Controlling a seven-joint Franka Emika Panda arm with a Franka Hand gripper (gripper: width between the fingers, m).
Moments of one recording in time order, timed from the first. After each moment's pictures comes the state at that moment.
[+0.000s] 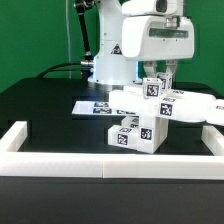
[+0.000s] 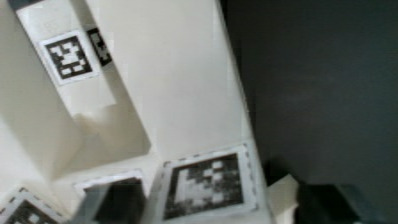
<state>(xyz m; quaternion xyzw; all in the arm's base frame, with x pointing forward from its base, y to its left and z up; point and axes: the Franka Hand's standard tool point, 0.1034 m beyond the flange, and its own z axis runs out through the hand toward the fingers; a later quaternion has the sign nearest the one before) 0.493 0.059 0.107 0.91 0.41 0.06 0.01</state>
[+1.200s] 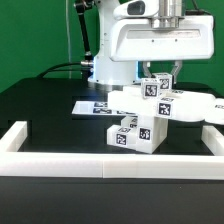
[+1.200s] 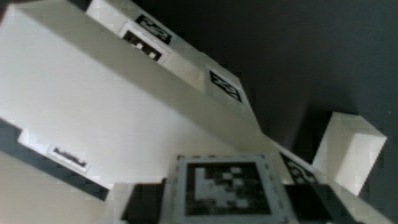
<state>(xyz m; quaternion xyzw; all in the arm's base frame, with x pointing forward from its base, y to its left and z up) 0.493 0.060 0.106 1.00 0.01 0.07 -0.02</state>
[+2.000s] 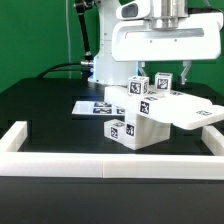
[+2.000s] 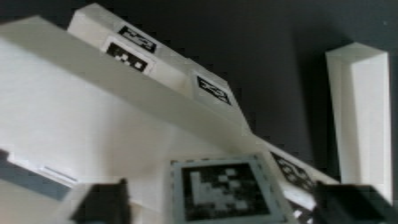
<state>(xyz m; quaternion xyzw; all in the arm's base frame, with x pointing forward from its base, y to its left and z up) 0.494 0.065 0.106 0.99 -0.13 0.06 -0.03</state>
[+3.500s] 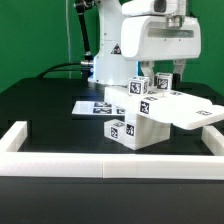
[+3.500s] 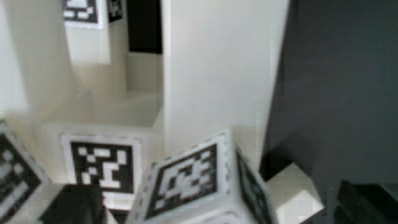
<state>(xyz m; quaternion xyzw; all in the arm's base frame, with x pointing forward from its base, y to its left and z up) 0.495 0.064 0.108 0.90 0.43 0.06 0.01</state>
